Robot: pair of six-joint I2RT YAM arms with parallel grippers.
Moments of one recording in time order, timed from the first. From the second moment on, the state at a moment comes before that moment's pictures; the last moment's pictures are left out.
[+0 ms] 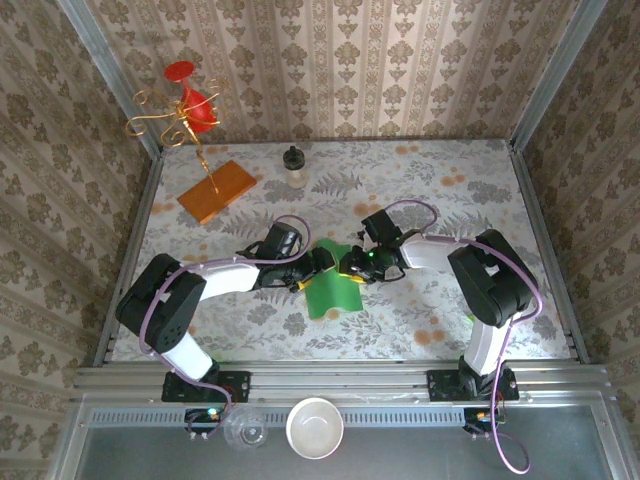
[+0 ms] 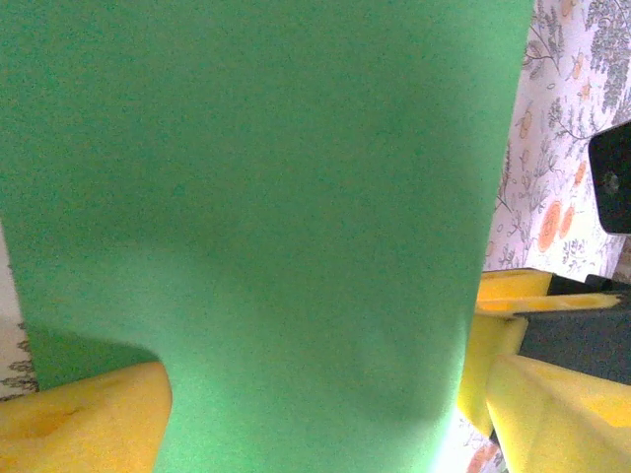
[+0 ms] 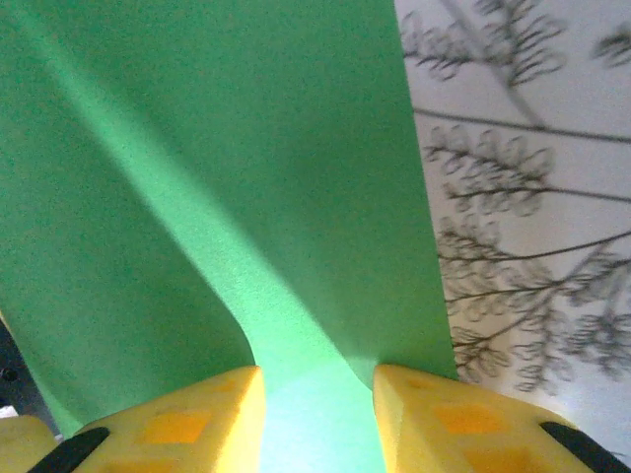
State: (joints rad) left arm -0.67 1.62 0.73 0.01 0.39 -1.04; right arm 0.52 1.81 0.95 -0.22 -0.47 0.82
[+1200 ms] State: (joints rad) left arm -0.50 1.41 0.77 -0.01 0.56 -0.96; right arm 0.36 1.50 0.79 0.04 -0.61 0.86
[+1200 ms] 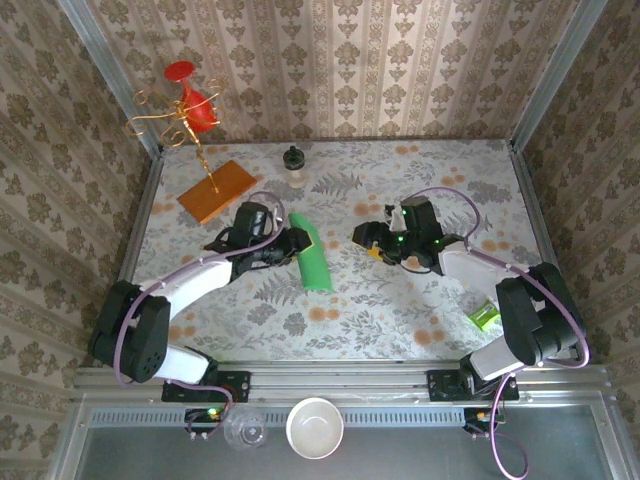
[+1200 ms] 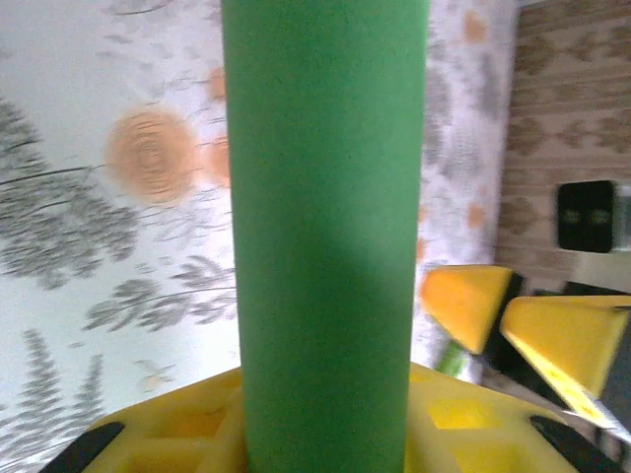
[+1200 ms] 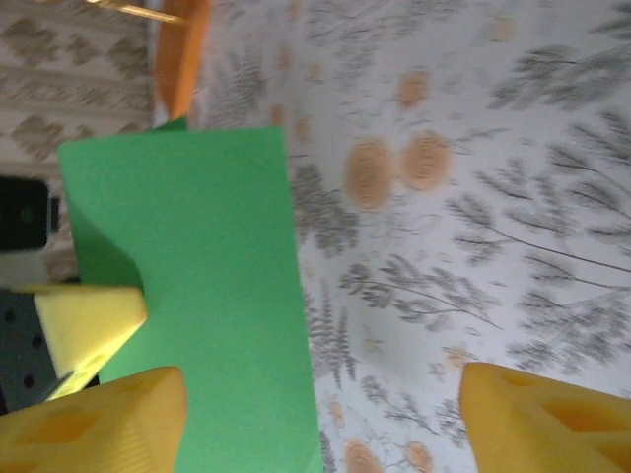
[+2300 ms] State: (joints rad) left arm -0.46 1.47 0.83 0.16 0.80 -1.02; right arm 0.39 1.56 0.77 0.40 -0.86 1.01
